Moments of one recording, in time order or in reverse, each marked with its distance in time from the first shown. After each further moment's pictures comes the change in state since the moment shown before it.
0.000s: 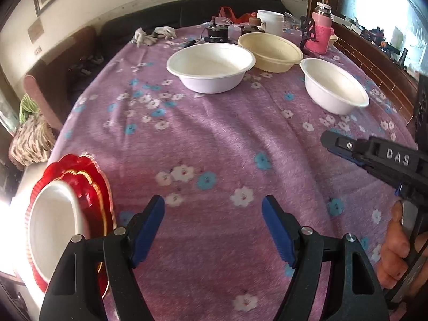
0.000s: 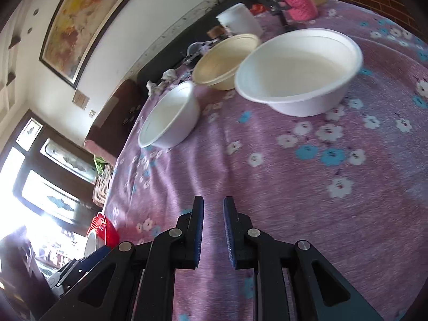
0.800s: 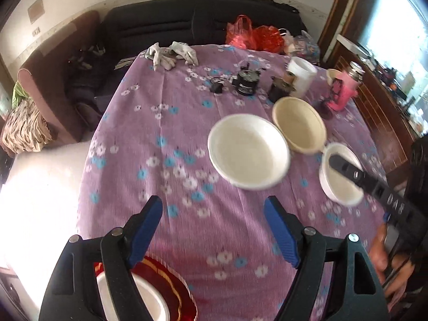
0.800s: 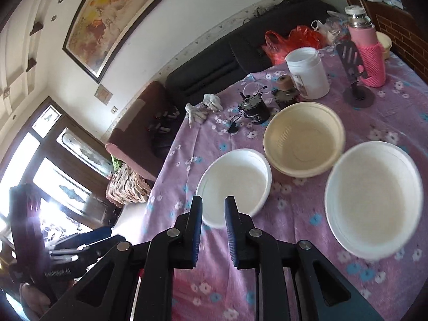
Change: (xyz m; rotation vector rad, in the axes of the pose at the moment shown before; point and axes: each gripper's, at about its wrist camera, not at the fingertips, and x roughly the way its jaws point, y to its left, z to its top) left arm -0.023 0.096 0.173 -0.102 0.082 -0.067; right arm 0.018 0.108 0.124 -0.120 -0.009 0.083
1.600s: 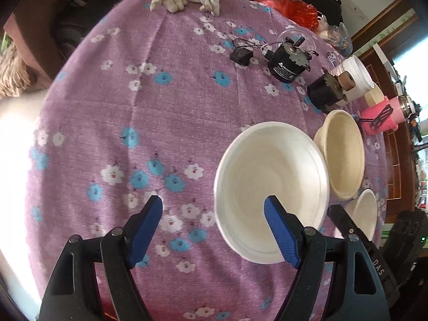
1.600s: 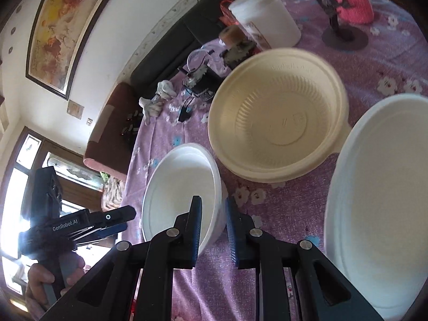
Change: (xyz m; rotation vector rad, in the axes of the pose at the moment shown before) left arm 0.145 0.031 0.064 -0.213 0.251 -0.116; right arm 0.091 -0.083 0.011 0.219 0.089 -0.031
